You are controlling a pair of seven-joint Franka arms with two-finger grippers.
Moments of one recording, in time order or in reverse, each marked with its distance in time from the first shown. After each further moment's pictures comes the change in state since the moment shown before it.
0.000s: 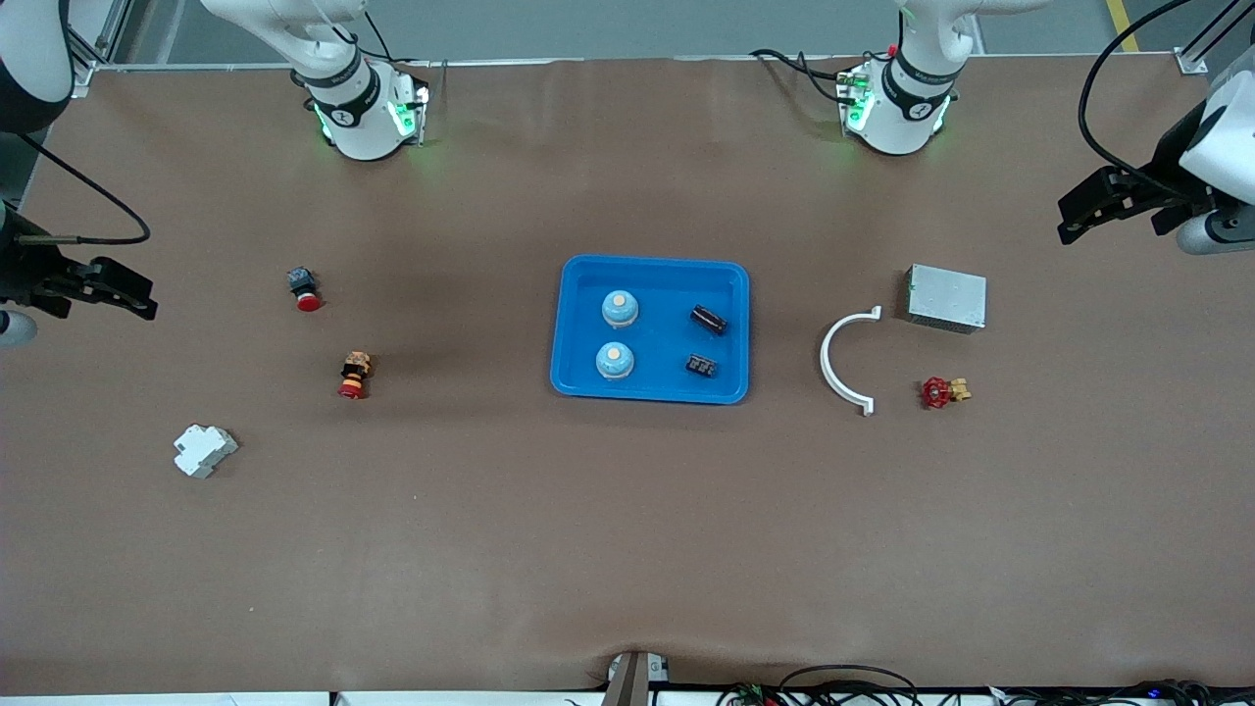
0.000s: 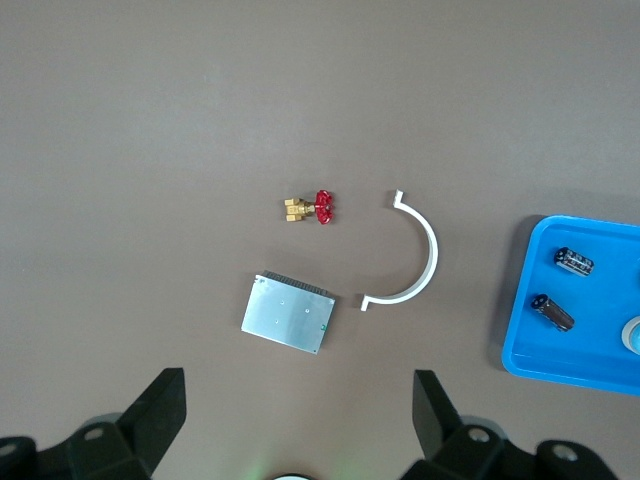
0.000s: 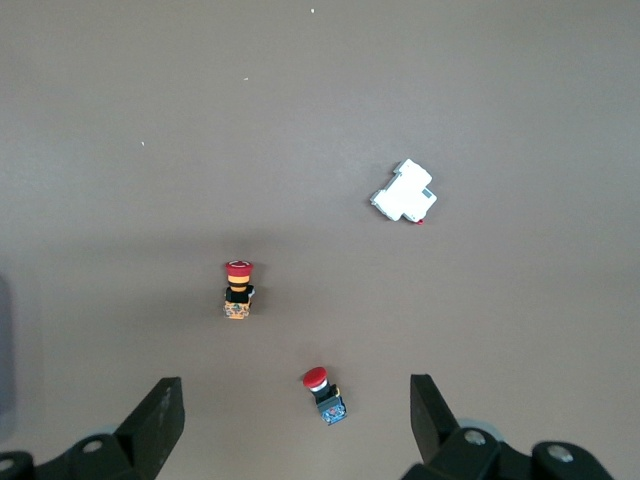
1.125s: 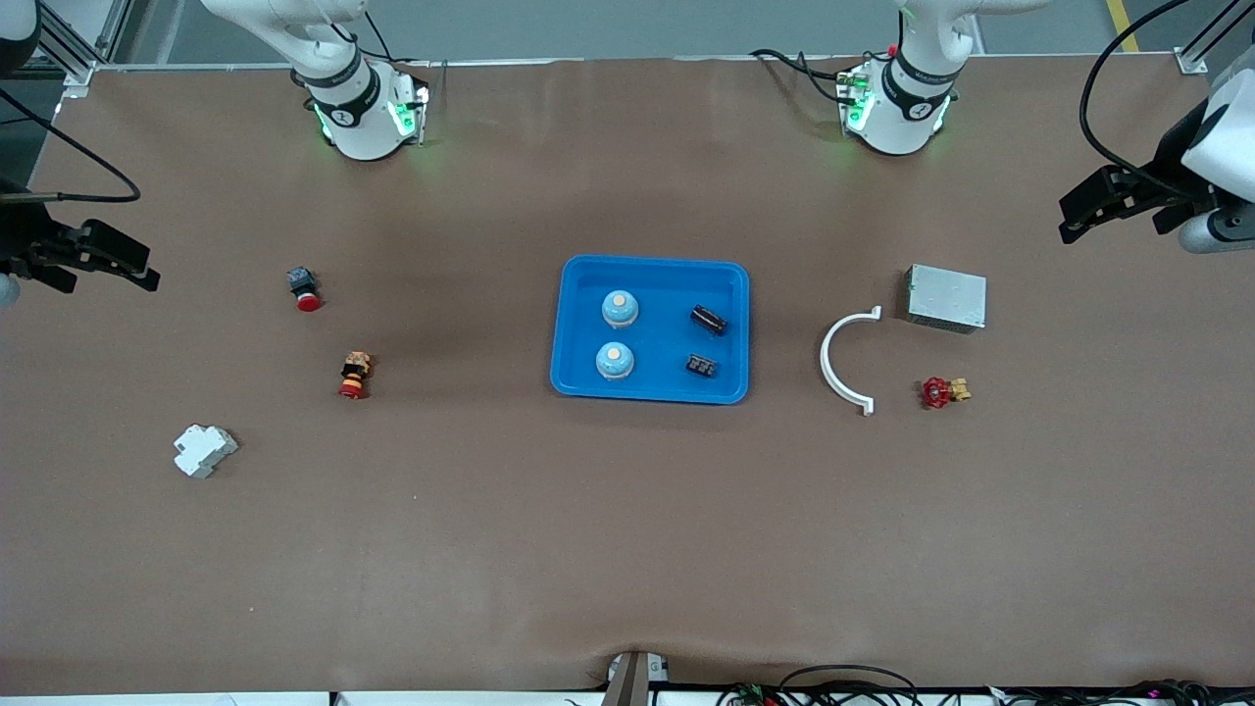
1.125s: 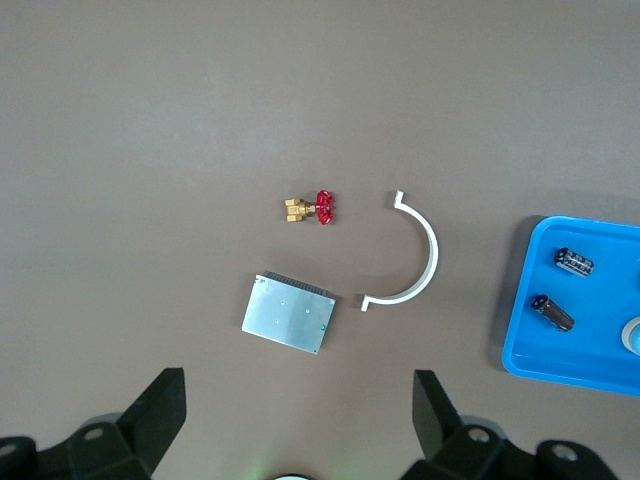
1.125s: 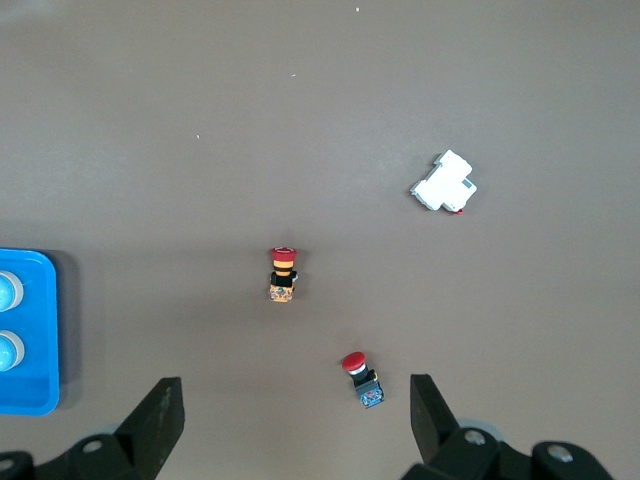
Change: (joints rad) left arm 0.001 -0.002 0.001 0.000 0.000 0.000 0.000; right arm -0.003 -0.056 0.009 0.000 0.086 -0.048 -0.005
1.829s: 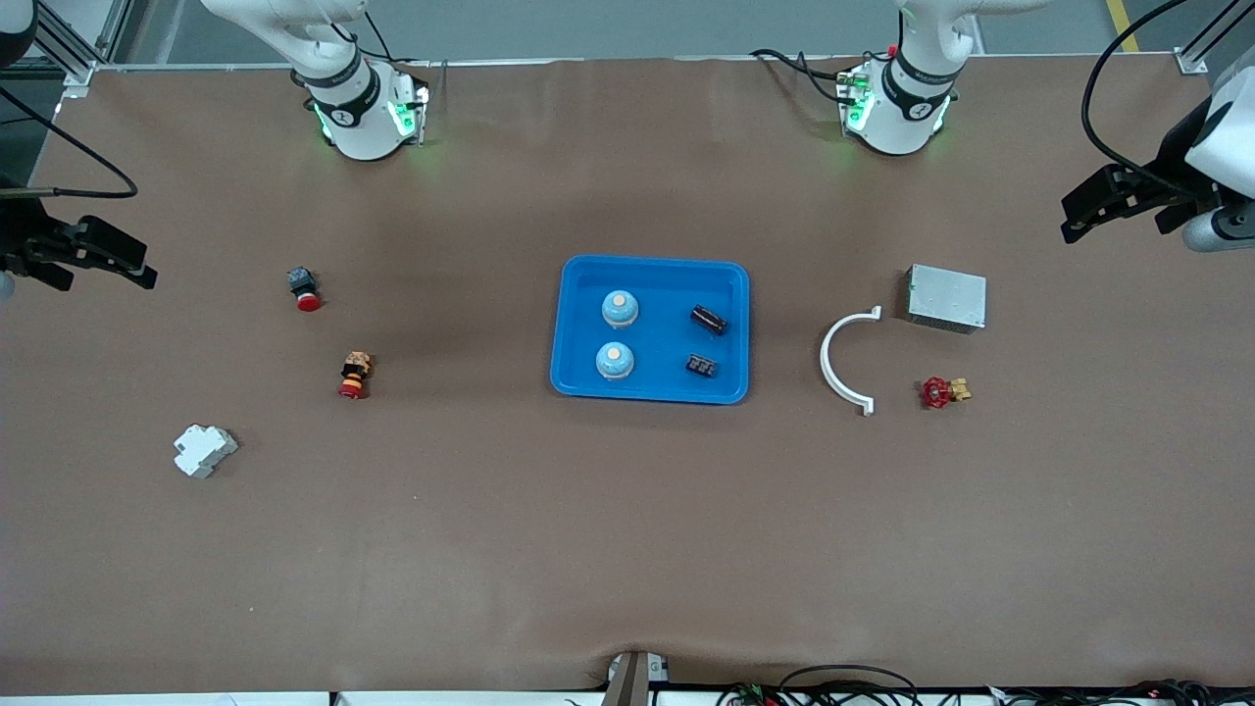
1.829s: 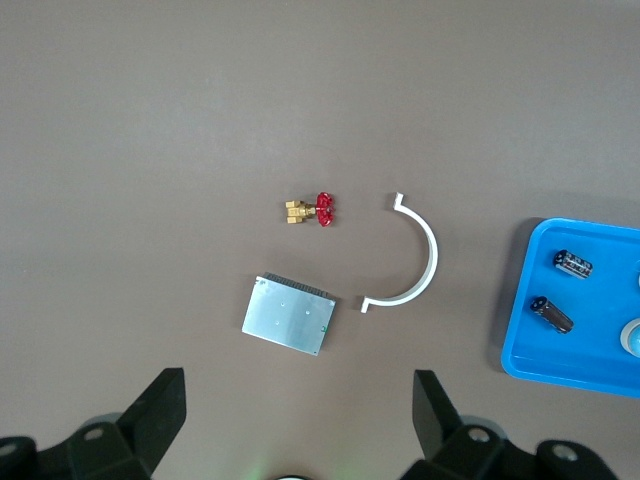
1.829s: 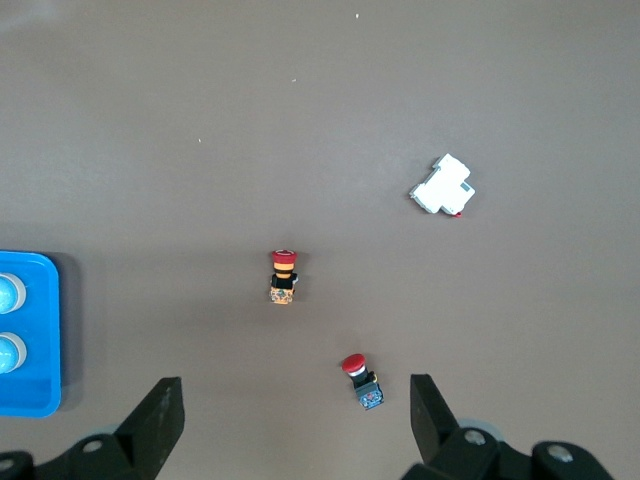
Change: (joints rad) left arm 0.001 0.000 0.001 0.005 0.000 0.000 0.000; right arm 0.000 -0.005 0.000 0.009 0.000 -0.001 0.000
